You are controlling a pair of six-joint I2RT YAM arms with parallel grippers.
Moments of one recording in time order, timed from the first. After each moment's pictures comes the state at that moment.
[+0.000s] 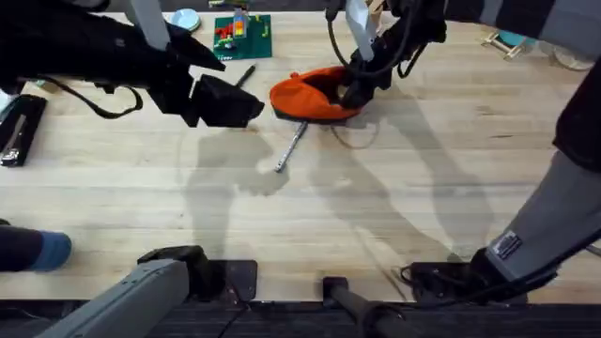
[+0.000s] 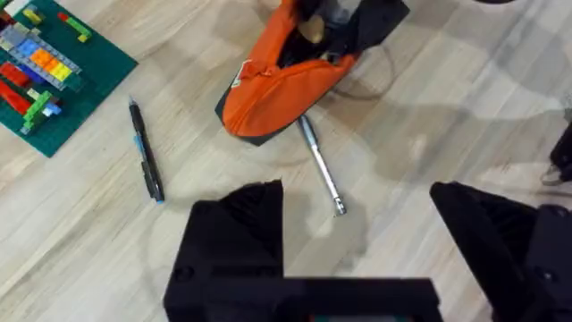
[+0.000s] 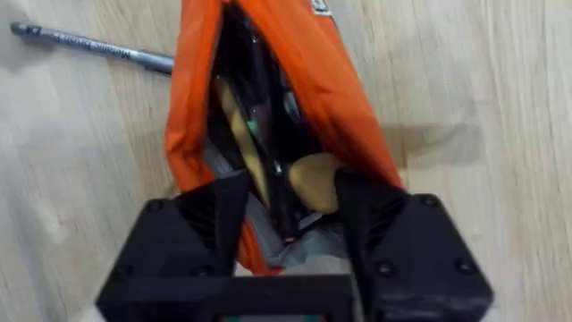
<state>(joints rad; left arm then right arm) 0.11 1.18 1.26 -1.18 0.70 0.74 0.29 2.03 1.59 -0.87 -0.44 -0.94</state>
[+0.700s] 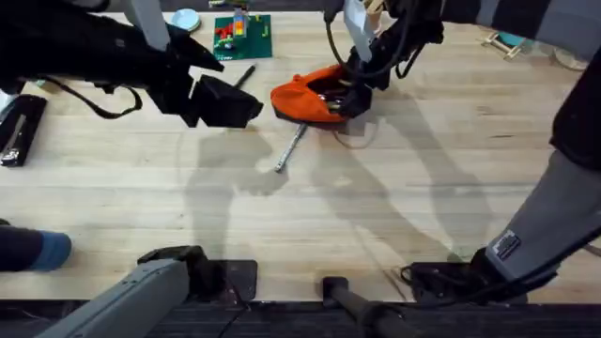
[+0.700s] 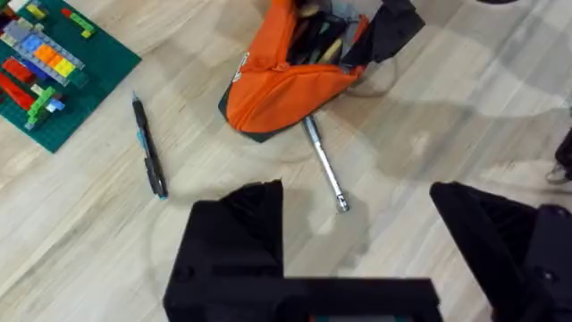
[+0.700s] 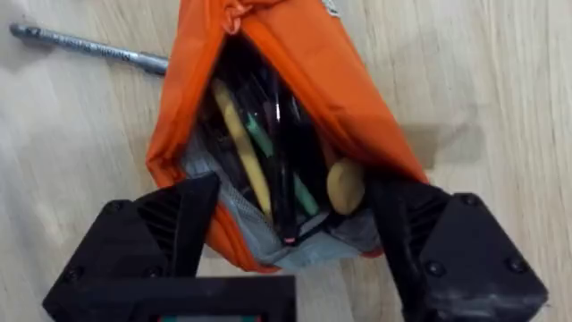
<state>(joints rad) 0.11 1.18 1.26 -1.18 0.69 0.74 0.29 2.03 1.59 -0.87 -0.44 -0.94</state>
